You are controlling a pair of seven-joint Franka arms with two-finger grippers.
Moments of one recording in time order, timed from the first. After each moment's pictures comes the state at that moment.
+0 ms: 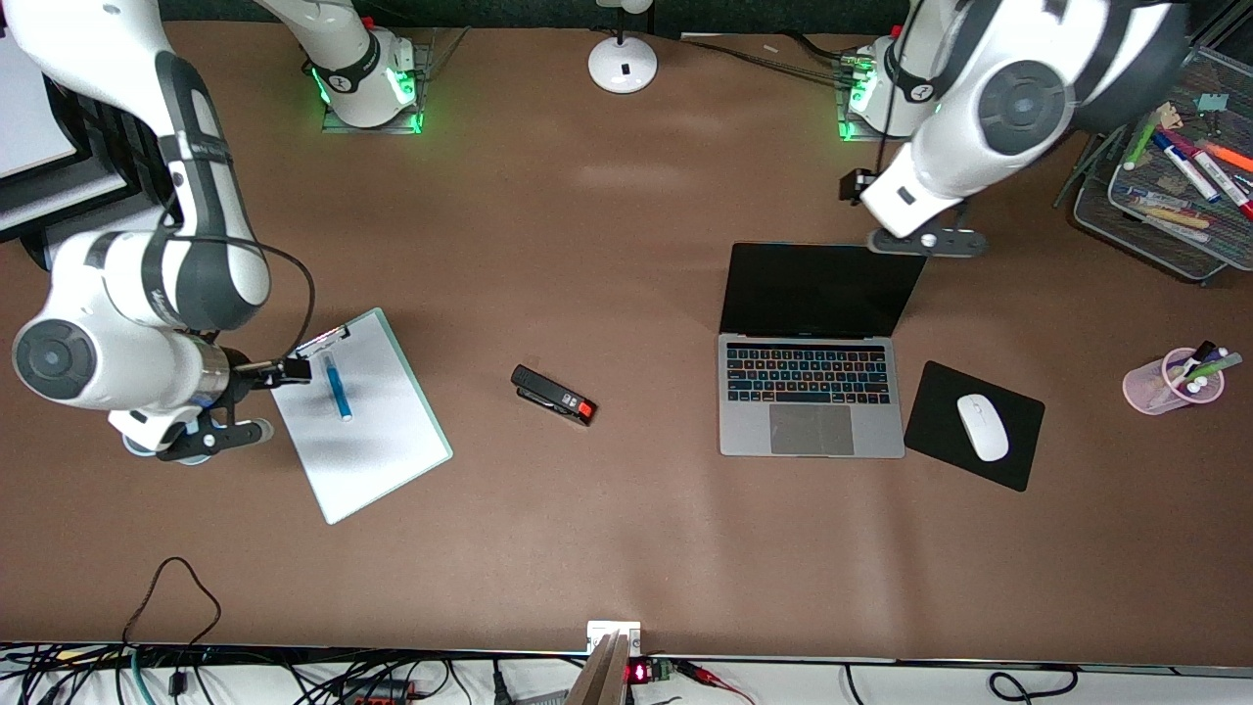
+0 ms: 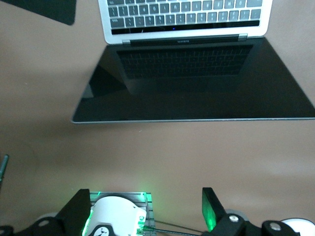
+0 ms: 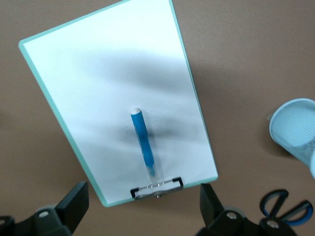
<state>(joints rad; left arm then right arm) -0.02 -0.06 -0.36 -2.05 -0.07 1.63 -0.33 0.13 0.55 -0.09 -1.52 0.01 1.88 -0.19</state>
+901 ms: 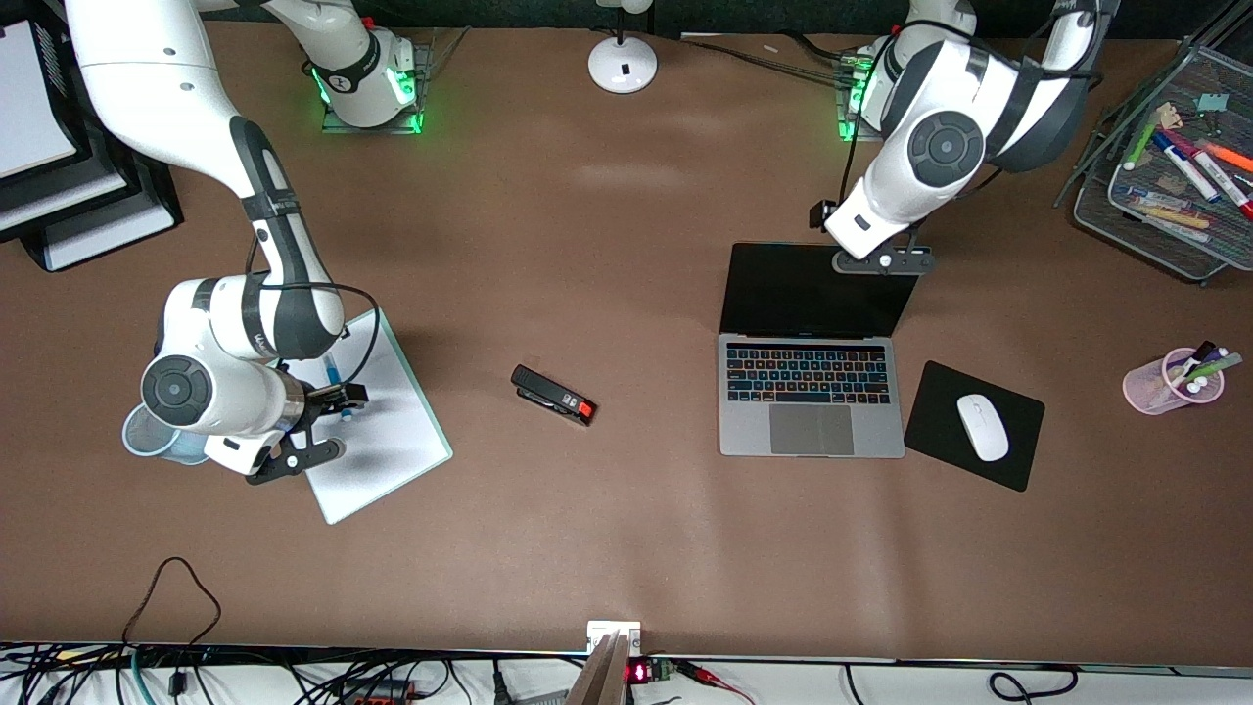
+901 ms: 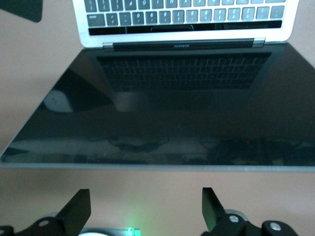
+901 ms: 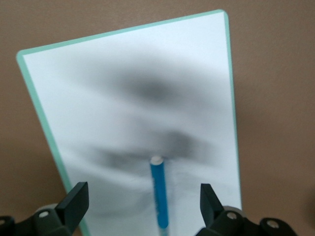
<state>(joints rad) -0.02 -0.01 -0.38 -2.26 -0.07 1.94 -0.35 0.16 0.68 -0.07 -1.52 0.01 2.06 -0.28</state>
